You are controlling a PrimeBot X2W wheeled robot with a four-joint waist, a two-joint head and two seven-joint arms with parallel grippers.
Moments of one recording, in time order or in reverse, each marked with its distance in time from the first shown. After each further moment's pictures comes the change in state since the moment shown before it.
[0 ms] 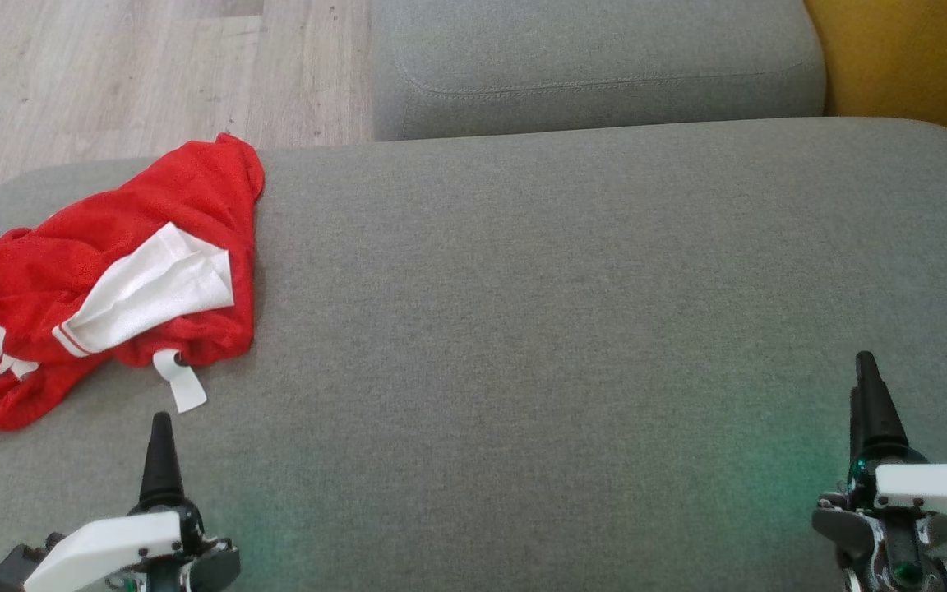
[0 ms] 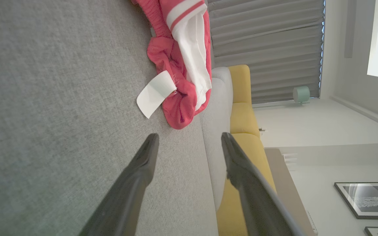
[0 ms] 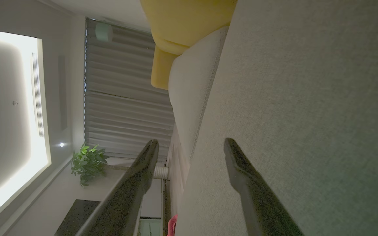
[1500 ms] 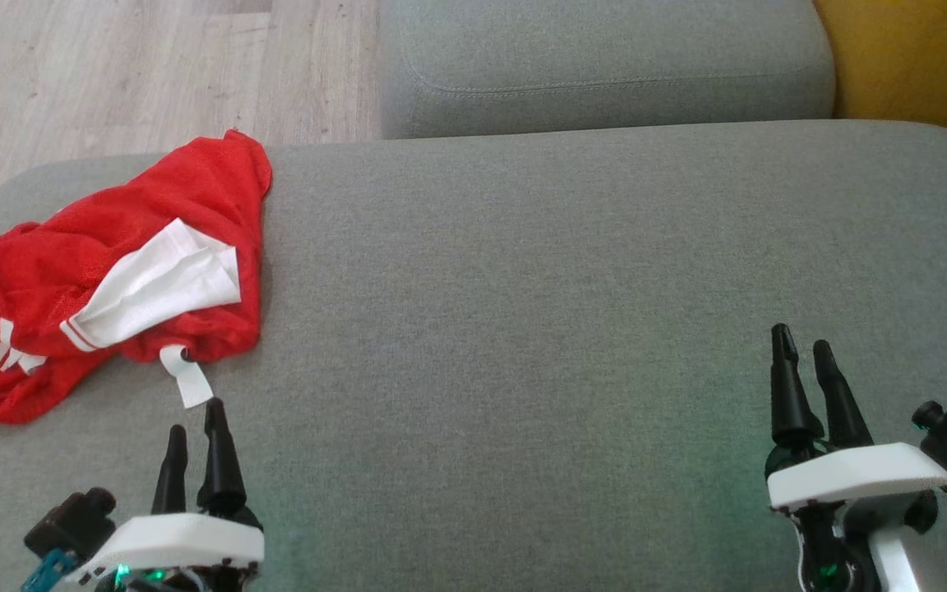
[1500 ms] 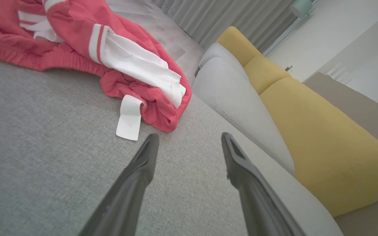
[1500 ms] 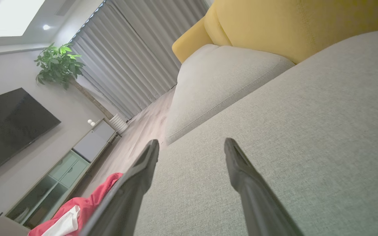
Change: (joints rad) left arm 0.021 0.031 -0.111 -0.027 0.658 0.029 -0.128; right arm 0.002 0.000 0.132 -0.082 -0.703 0.000 -0.125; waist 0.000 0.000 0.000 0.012
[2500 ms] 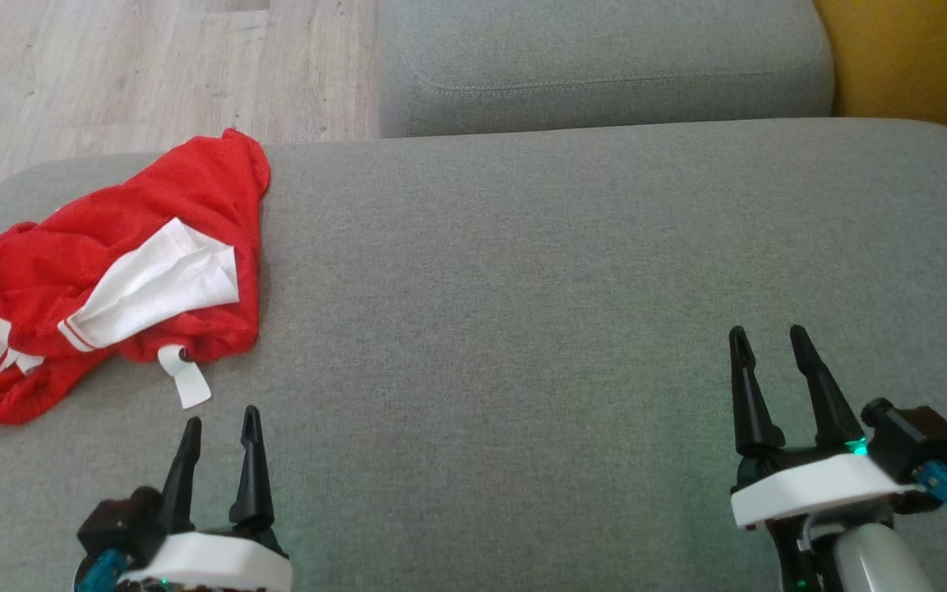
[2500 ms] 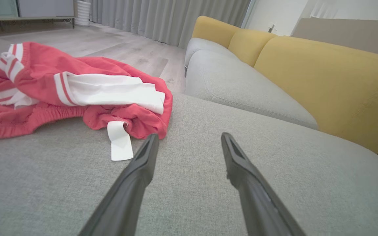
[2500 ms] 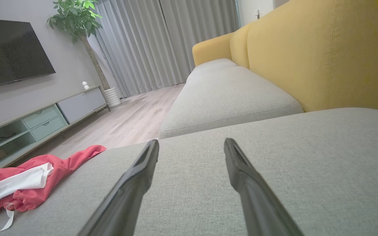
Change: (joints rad) left arm 0.022 0.027 -0.051 0.000 0.375 0.009 -0.080; right arm 0.007 -0.001 0.045 -0.025 -0.370 0.000 -0.081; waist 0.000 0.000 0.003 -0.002
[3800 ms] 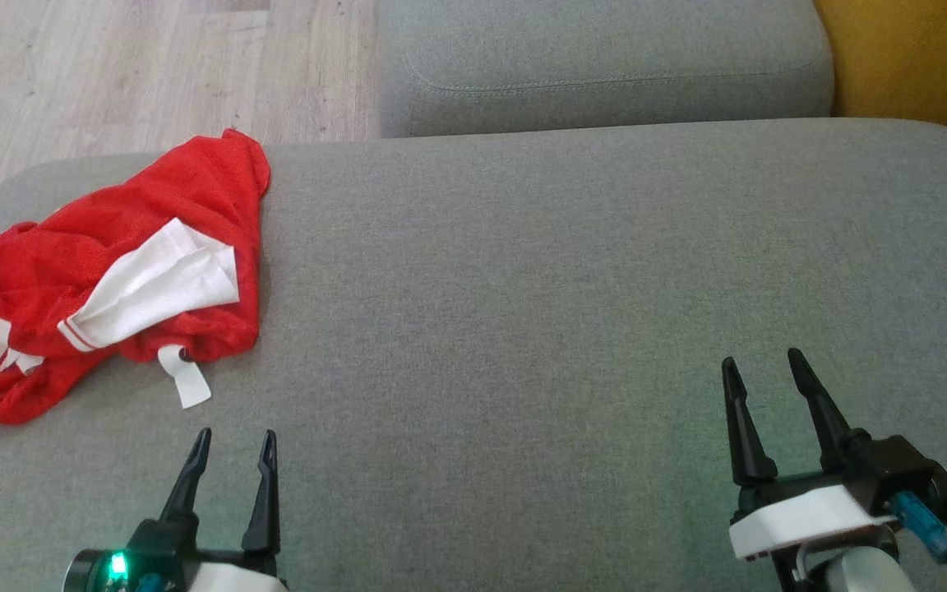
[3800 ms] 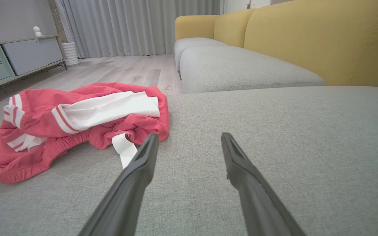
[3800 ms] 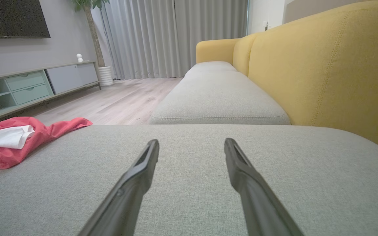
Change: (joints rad) left arm 0.020 0.021 0.003 0.050 0.315 0.014 -0.088; right arm 0.037 -0.001 -0.016 0.037 -0.227 0.000 -0.086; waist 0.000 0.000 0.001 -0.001
